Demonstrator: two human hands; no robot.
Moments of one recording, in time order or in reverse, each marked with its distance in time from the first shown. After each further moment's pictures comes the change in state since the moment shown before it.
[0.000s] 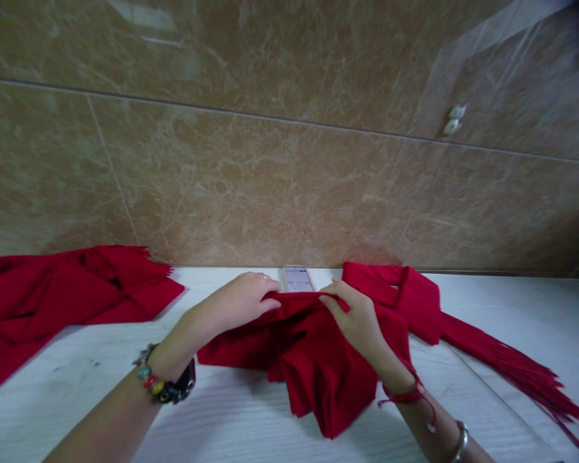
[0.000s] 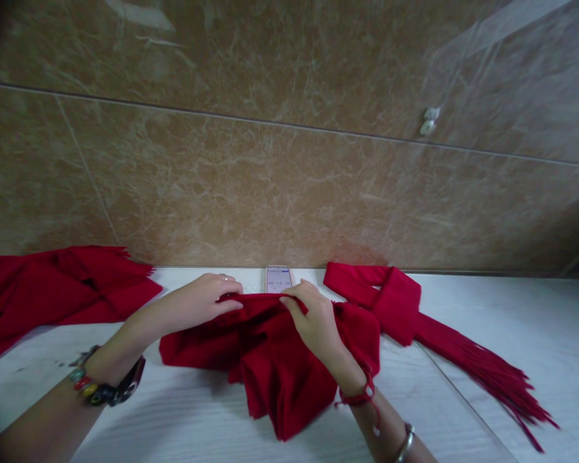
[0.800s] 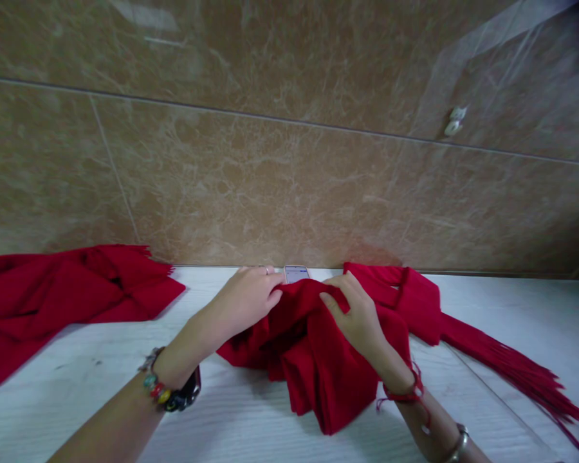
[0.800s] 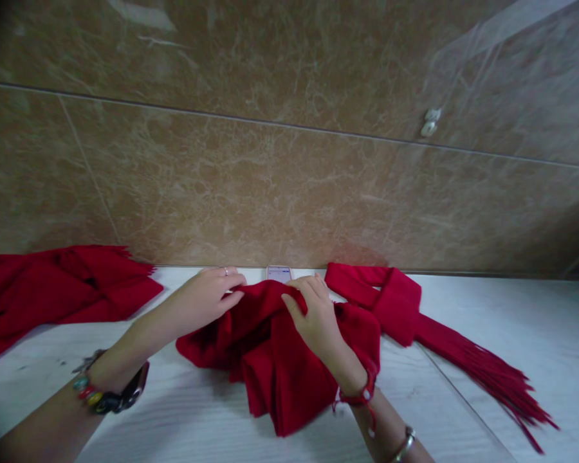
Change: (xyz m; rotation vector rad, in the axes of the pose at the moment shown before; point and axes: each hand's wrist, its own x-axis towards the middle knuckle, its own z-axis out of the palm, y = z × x) left_hand 0.001 0.011 0.002 0.162 0.151 -0.084; right_hand 0.001 0.000 -0.002 -0.129 0.064 -0.022
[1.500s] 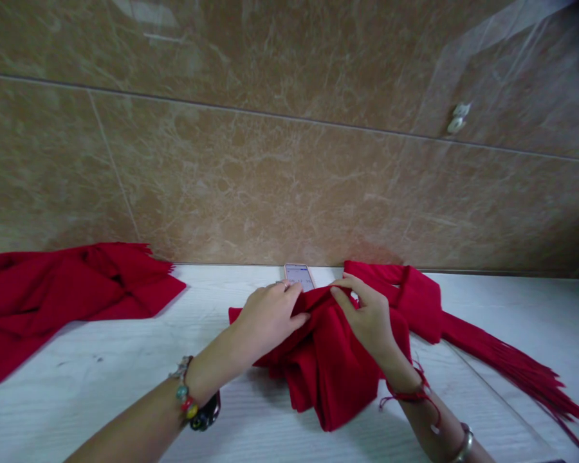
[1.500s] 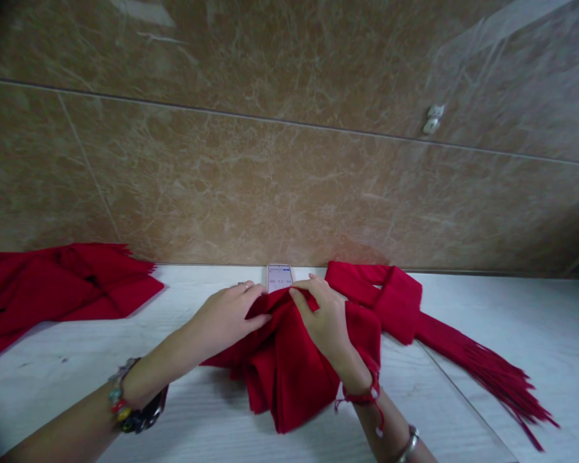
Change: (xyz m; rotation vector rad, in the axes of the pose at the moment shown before) left_hand 0.001 0.028 0.023 -0.110 -0.046 -0.128; right_hand 0.001 0.000 -0.007 0.007 0.102 0.086
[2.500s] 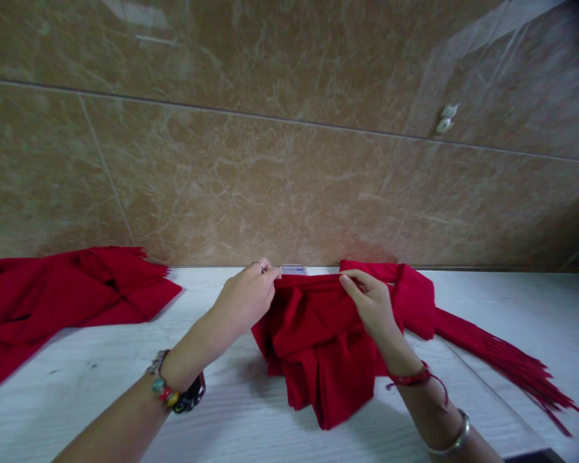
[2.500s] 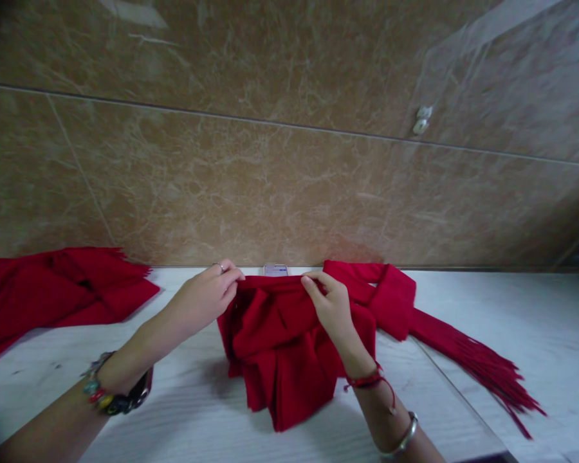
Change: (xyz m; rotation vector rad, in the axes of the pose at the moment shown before) left_hand 0.004 -0.023 -0.018 0.025 0.105 -0.068; right_hand 0.008 0.021 -0.006 0.255 -0.010 0.265
